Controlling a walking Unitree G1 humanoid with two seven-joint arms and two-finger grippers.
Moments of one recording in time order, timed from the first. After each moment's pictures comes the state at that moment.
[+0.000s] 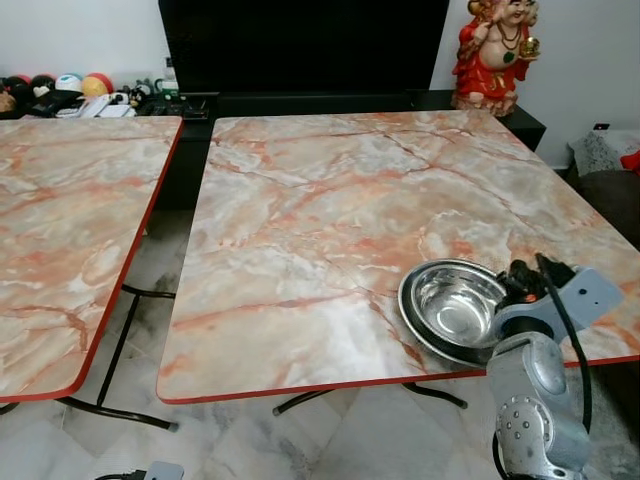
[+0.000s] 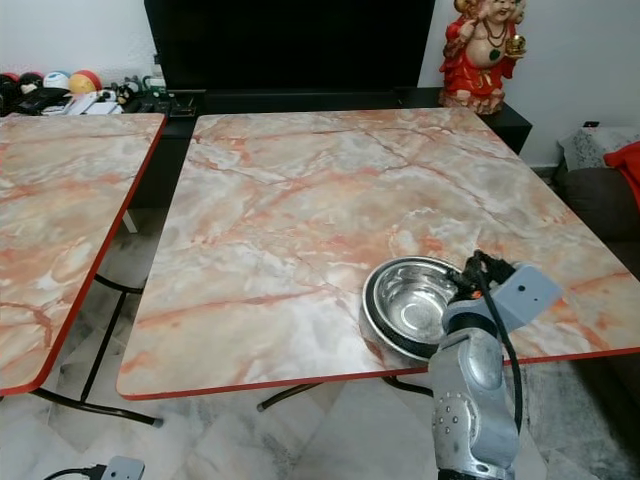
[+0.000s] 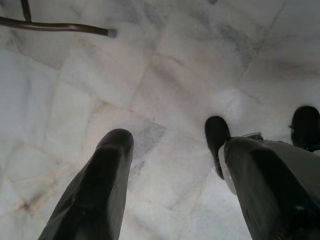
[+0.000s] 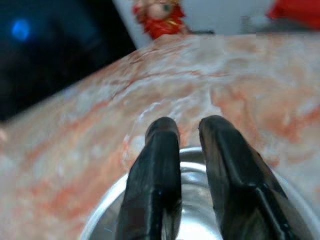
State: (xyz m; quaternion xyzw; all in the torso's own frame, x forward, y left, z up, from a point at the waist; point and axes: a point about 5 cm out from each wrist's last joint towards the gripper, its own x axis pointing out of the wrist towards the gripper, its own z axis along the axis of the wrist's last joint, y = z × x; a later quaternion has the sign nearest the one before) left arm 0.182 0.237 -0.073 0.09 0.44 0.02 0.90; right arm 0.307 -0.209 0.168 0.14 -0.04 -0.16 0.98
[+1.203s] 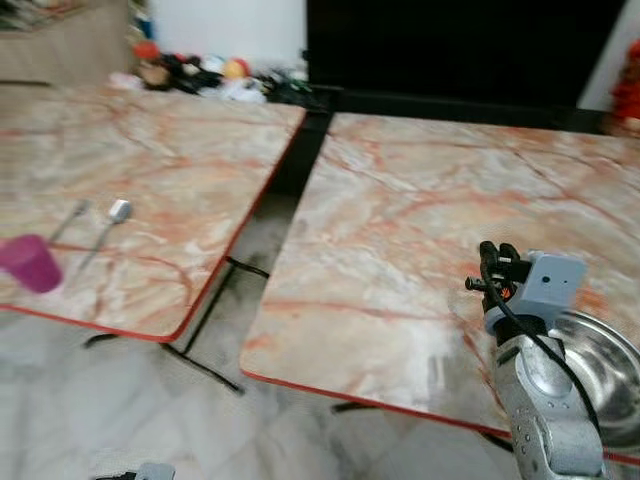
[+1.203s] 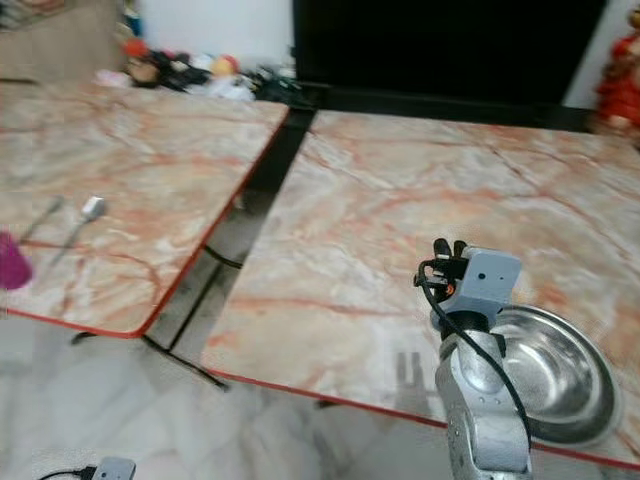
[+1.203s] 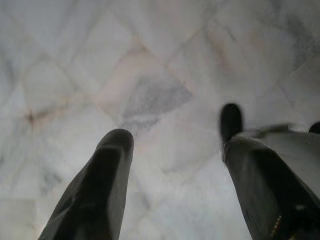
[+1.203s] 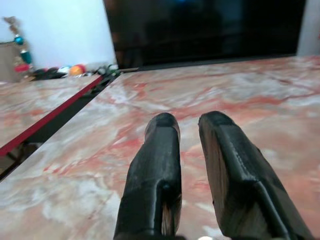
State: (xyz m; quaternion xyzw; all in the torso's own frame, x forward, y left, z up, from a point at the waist) left arm 0.177 0.238 -0.075 0.07 0.44 0.03 0.89; right arm 0.307 -0.189 0.177 0.03 -0.08 -0.05 0.99
